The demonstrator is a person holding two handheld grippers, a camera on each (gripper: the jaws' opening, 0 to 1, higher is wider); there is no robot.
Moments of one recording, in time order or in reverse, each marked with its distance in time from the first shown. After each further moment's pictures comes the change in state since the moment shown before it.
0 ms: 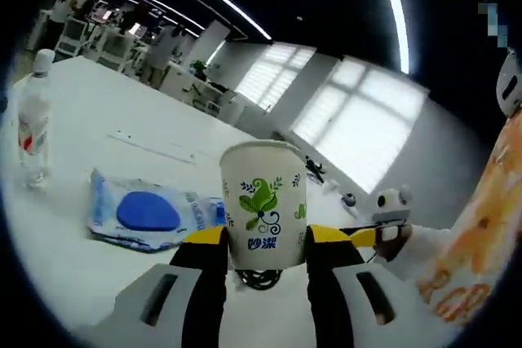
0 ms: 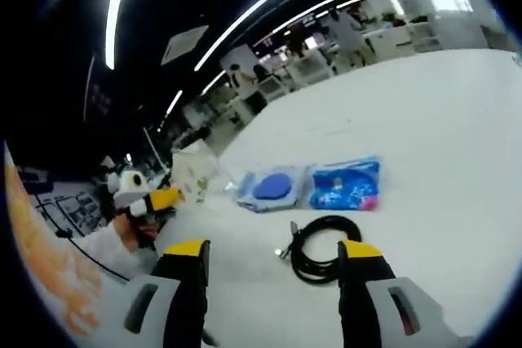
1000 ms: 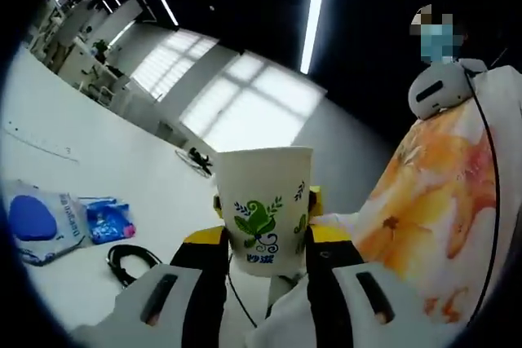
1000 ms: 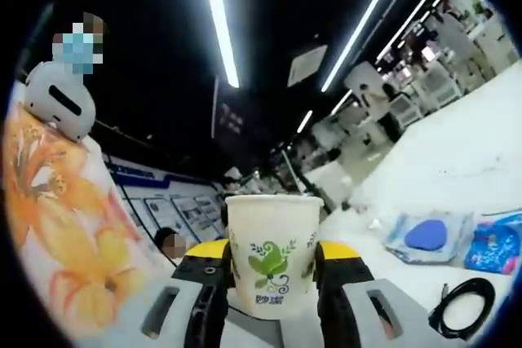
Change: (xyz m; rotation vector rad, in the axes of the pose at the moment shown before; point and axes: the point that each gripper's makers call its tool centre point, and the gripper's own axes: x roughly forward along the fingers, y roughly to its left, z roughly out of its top) left arm 0.008 -0.106 -0.009 0.040 0.077 -0.457; right arm 0.009 0.140 0.039 -0.070 -0.095 0.600
